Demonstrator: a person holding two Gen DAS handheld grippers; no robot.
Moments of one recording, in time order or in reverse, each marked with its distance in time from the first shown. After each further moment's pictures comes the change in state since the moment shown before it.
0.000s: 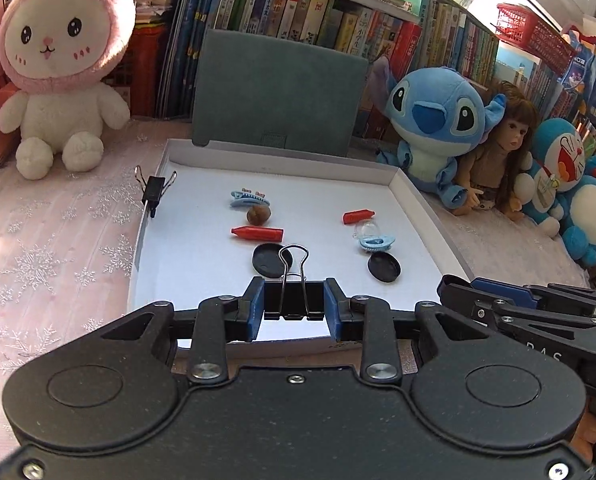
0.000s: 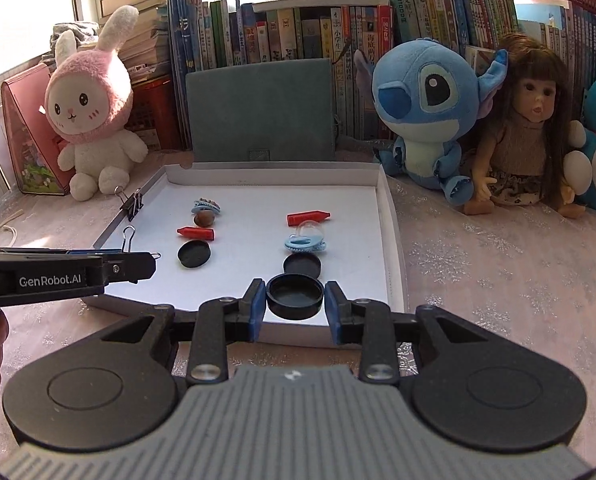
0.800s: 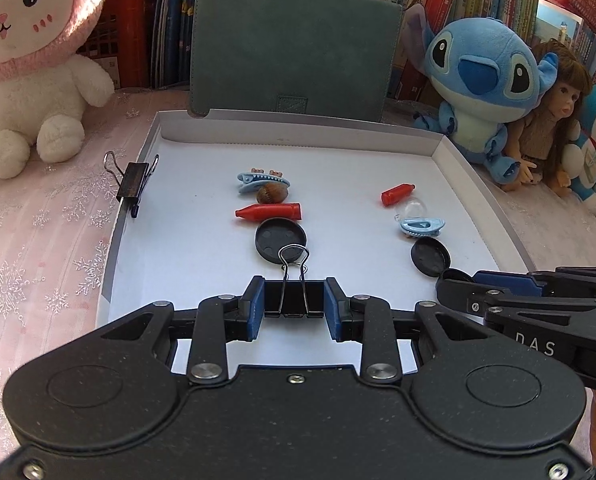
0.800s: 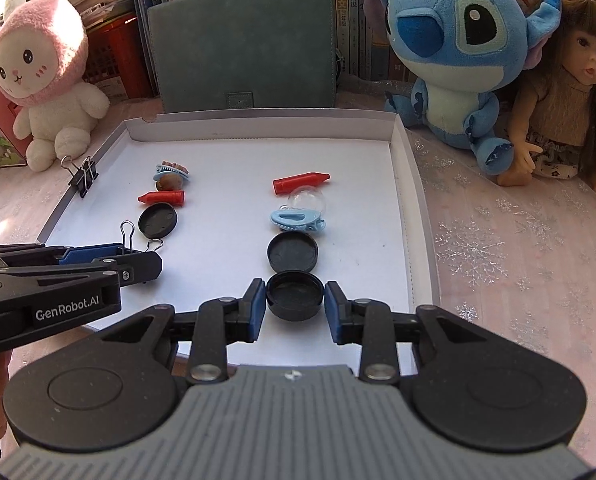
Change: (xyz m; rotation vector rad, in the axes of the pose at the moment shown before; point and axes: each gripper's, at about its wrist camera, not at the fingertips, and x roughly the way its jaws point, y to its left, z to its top) left arm 0.067 0.001 0.014 0.040 0.088 0.092; right arm 0.074 -0.004 0.022 0.006 0.194 -0.017
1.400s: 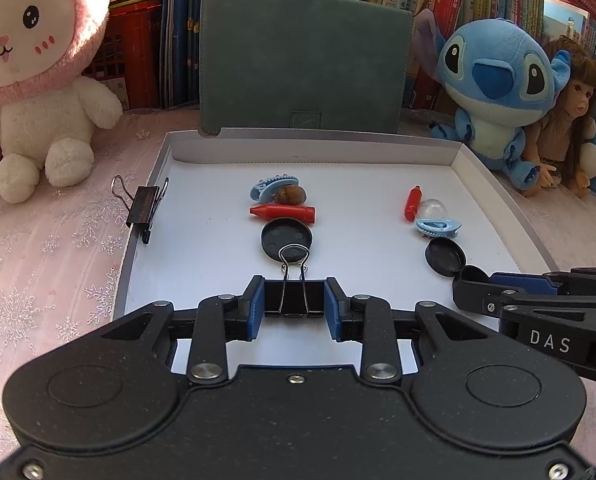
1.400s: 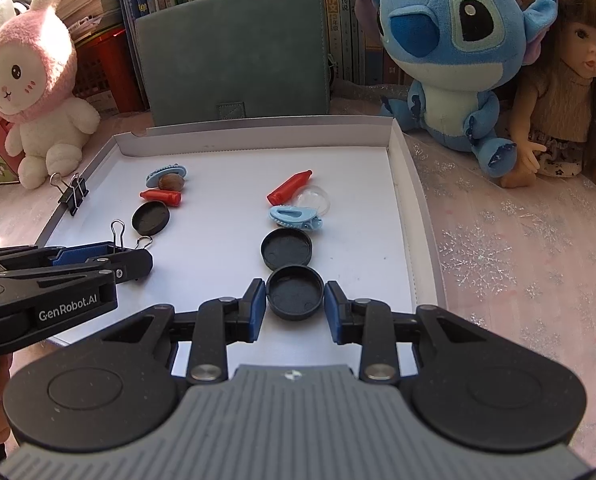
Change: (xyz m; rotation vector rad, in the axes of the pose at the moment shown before) left arm 0.008 -0.001 0.004 0.038 -0.053 0.060; right arm 0.011 -0.005 0.001 0.031 -0.036 0.002
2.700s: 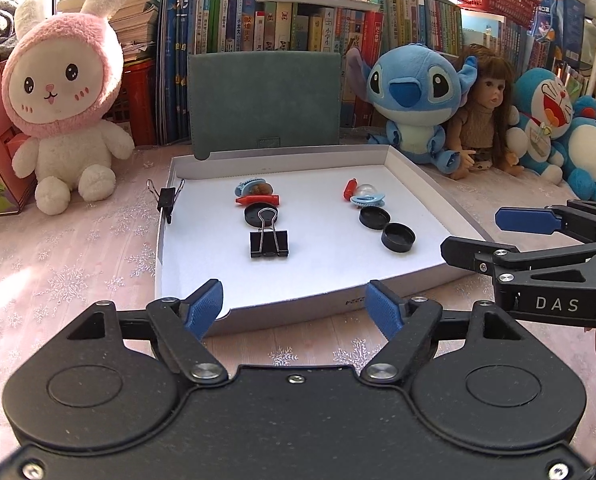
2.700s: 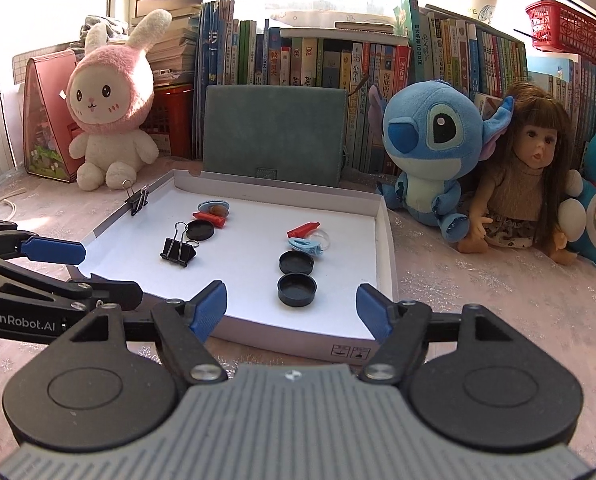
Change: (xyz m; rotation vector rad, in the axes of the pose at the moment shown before) left arm -0.109 -0.003 -0.064 0.110 -0.136 -0.075; right arm -0.095 0.013 -0.061 -0.175 -0.299 -0.011
